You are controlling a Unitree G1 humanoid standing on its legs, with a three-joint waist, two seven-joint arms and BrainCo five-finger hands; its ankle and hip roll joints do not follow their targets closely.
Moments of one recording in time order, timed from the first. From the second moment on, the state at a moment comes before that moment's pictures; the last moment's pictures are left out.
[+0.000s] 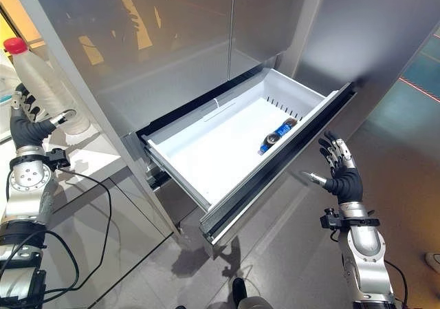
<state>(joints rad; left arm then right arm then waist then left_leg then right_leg) -0.47 0.73 0.11 0.58 -0.30 -0.29 0.27 0.08 -0.41 -0.16 -0.08 0.35 -0.30 0.09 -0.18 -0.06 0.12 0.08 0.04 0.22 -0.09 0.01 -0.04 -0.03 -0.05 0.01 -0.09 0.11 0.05</state>
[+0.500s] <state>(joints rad) -0.61 0.78 0.00 0.65 -0.30 -0.27 0.27 0.08 -0.40 -0.14 -0.08 0.37 -0.30 0.11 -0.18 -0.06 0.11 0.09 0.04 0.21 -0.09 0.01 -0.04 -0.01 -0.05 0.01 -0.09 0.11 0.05</state>
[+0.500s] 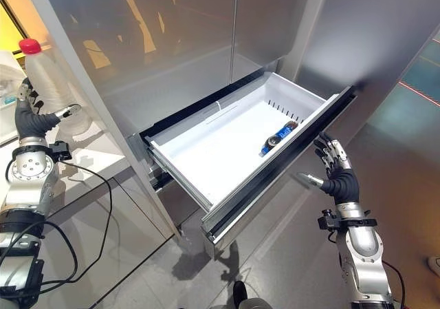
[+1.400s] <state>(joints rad) -0.78 0.81 -0.15 0.69 -0.38 -0.28 0.22 0.08 -0.40 -0.11 -0.08 0.37 -0.30 0.12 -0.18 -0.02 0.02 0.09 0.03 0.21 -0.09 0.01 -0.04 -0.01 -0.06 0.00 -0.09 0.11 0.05</state>
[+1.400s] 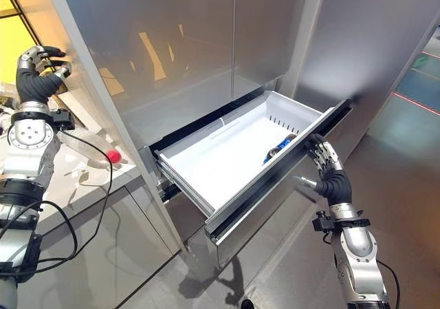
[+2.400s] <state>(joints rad) -0.79 1.23 -0.45 0.57 0.49 -0.27 0.20 0.18 -0.42 -0.17 -0.08 0.37 -0.30 0.14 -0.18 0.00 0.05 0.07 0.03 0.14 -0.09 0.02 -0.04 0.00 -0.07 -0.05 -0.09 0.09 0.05</state>
